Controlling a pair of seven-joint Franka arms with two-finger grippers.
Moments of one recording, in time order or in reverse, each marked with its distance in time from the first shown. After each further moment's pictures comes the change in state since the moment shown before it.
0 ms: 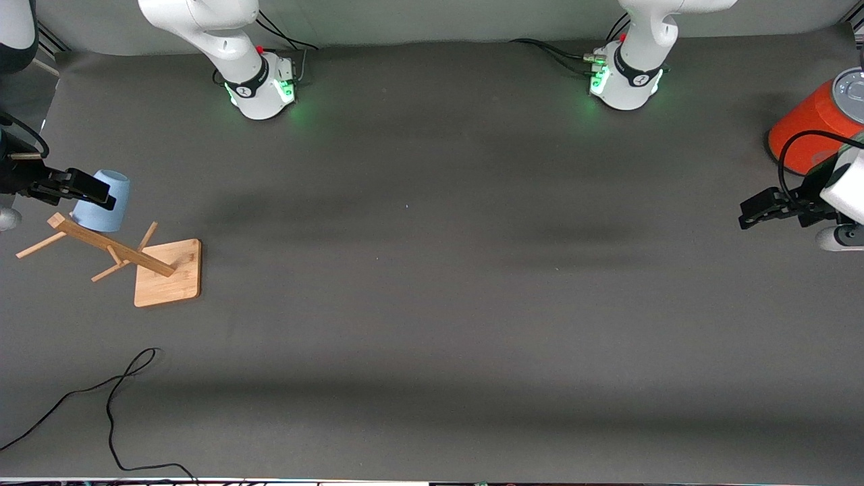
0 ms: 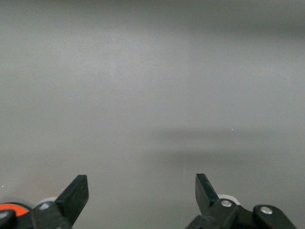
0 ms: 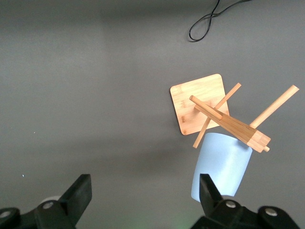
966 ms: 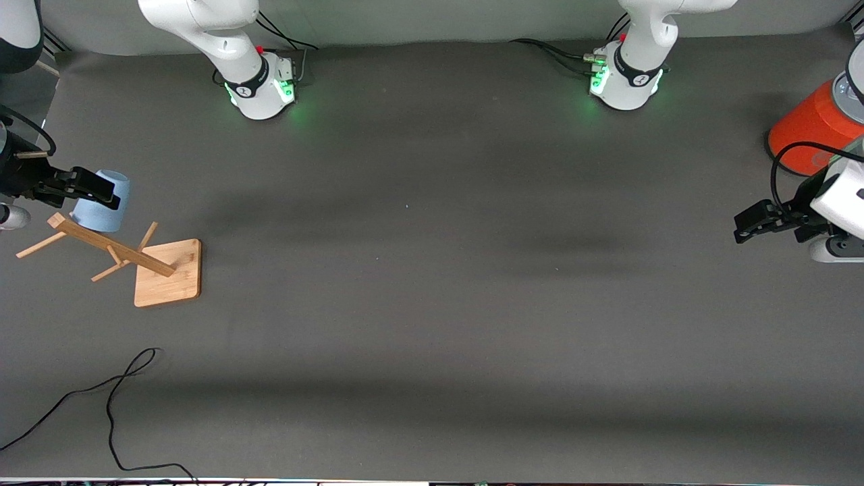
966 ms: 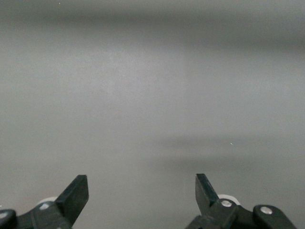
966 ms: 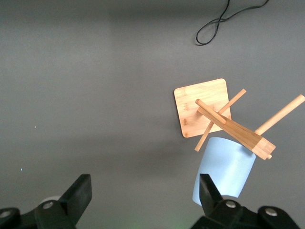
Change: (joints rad) left arm -0.008 0.038 -0.010 0.021 0.008 0.068 0.002; right arm 0.009 -0.001 0.001 -0.005 0.003 0.007 -0.065
